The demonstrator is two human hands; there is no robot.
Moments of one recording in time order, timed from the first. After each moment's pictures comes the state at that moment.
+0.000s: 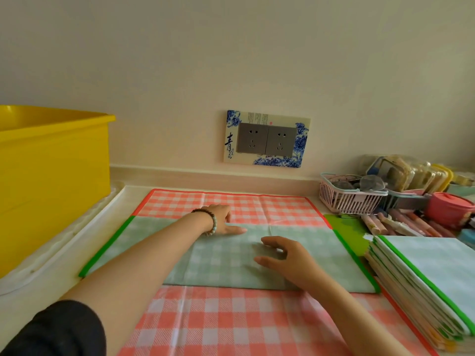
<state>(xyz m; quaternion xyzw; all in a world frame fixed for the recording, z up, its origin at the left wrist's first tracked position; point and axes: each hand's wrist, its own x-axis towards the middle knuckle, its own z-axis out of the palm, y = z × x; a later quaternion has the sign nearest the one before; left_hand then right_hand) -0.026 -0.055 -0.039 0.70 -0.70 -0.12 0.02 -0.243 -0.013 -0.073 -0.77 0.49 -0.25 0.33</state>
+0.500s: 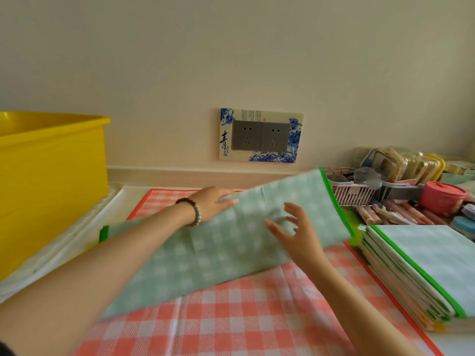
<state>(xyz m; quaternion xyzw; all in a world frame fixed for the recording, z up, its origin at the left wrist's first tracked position) -0.019 -0.032 -0.016 0.60 -0.75 -0.11 0.24 -0.244 -0.014 -0.060 -0.68 0.47 -0.48 0.30</state>
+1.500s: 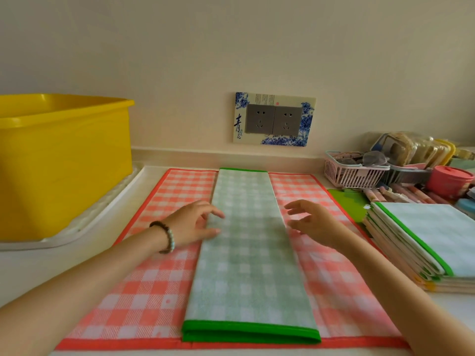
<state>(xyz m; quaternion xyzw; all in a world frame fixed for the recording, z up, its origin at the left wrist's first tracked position) 0.000 0.093 -0.052 0.65 -0.72 -0.14 0.22 -0.279 0.004 -0.049 -0.80 0.47 -0.25 0.28</state>
